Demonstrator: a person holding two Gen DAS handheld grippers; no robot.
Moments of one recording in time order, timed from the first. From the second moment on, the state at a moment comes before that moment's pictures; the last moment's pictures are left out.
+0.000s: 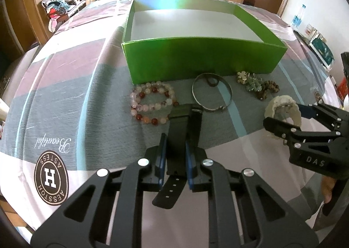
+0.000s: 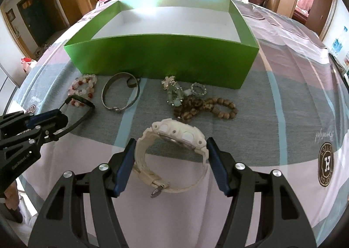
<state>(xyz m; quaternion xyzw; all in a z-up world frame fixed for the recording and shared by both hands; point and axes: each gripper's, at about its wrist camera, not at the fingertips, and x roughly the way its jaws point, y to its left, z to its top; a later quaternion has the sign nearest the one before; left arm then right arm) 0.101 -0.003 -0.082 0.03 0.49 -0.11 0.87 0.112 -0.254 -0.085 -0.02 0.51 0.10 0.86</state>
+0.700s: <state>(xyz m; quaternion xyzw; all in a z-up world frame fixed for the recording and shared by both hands) 0.101 0.005 -0.029 0.02 0.42 -0.12 0.90 0.114 -0.256 -0.047 -0.02 0.47 0.10 0.88</state>
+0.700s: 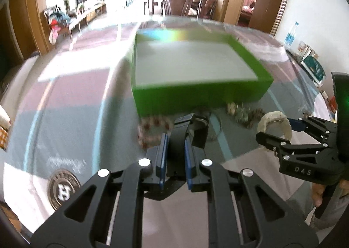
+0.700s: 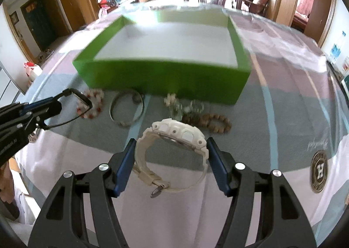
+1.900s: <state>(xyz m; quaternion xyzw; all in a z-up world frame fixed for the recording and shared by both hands) 0.179 0.000 -0.005 0.03 0.39 -0.07 0.92 0.163 -0.282 0.002 -0.02 0.39 0.04 0.92</state>
